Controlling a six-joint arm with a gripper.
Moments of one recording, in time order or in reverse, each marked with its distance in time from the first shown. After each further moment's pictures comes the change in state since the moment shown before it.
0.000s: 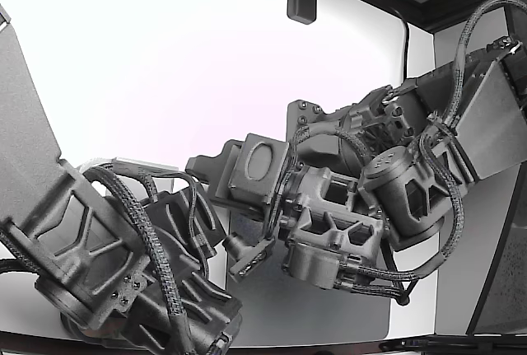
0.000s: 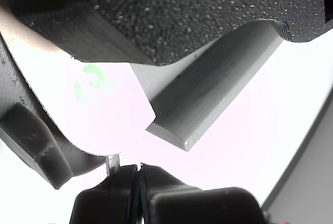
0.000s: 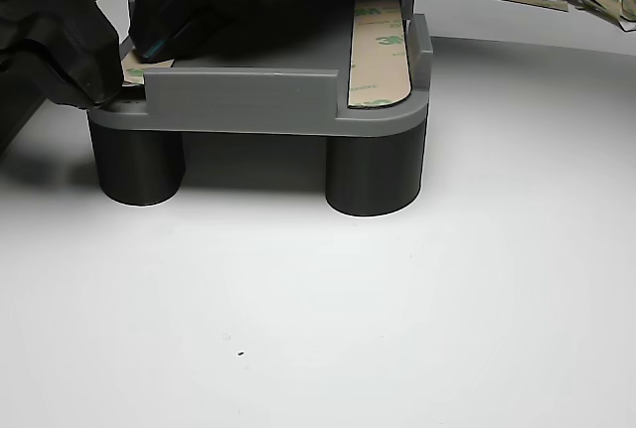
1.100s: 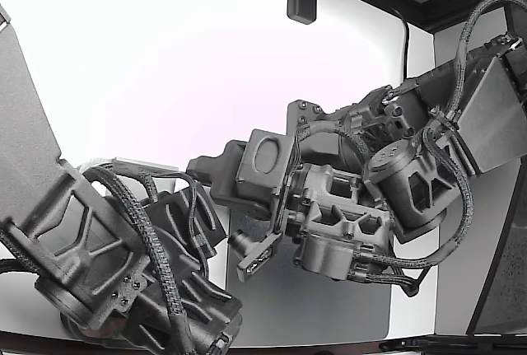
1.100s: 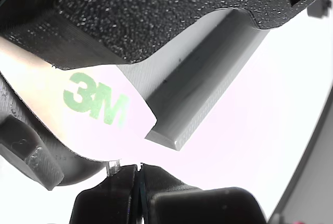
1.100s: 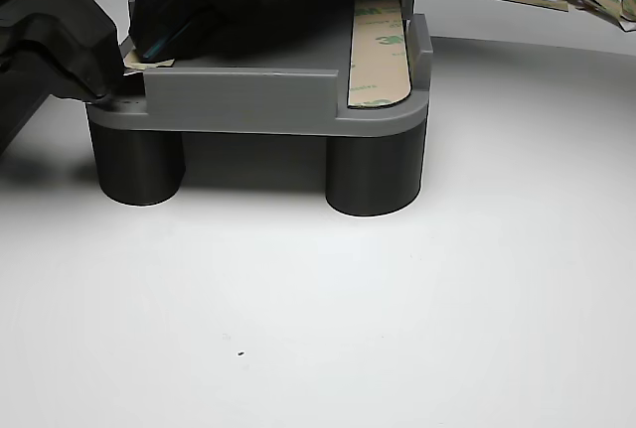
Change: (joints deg) arm 0.3 4.6 4.8 -5.0 -0.3 2.9
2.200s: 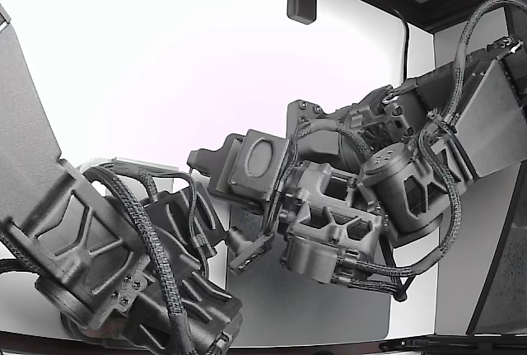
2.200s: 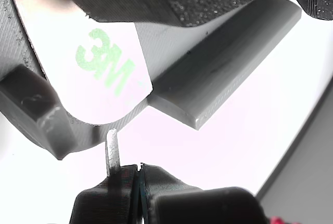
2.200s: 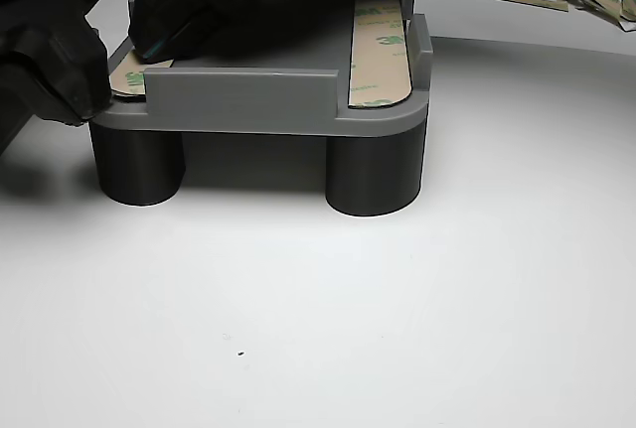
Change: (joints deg) arm -1.1 -3.7 -3.2 5.2 1.1 -5.8
